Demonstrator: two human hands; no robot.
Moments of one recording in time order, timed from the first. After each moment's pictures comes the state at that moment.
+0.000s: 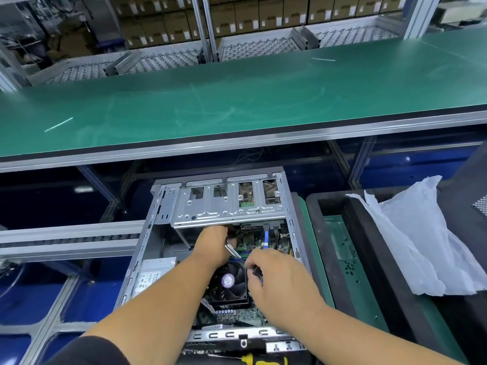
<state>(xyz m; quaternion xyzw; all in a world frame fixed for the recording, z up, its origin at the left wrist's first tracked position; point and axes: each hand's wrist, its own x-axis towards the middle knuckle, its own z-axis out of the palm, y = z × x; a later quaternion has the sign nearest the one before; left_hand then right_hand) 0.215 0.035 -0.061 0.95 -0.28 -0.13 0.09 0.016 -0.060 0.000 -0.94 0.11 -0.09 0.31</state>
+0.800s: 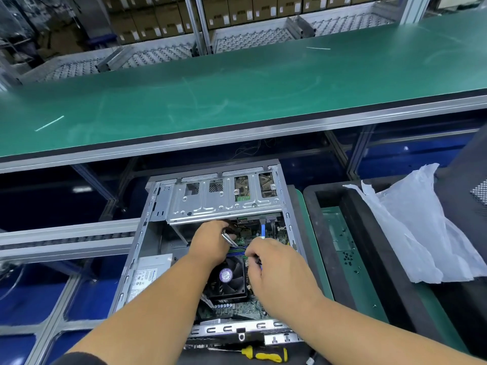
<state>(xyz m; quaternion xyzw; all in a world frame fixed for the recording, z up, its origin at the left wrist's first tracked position) 0.206 0.038 -0.058 0.94 -0.28 -0.11 0.19 0.017 -0.061 0.000 -0.93 0.14 -0.12 0.32</state>
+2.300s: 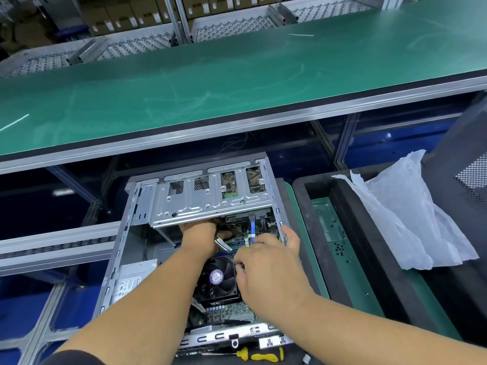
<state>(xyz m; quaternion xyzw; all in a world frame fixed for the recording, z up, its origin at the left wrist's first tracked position) 0.241 0.020 -0.096 0.94 -0.29 -0.16 -0.02 0.025 -0.057 -0.009 -0.97 0.16 -0.04 0.15</state>
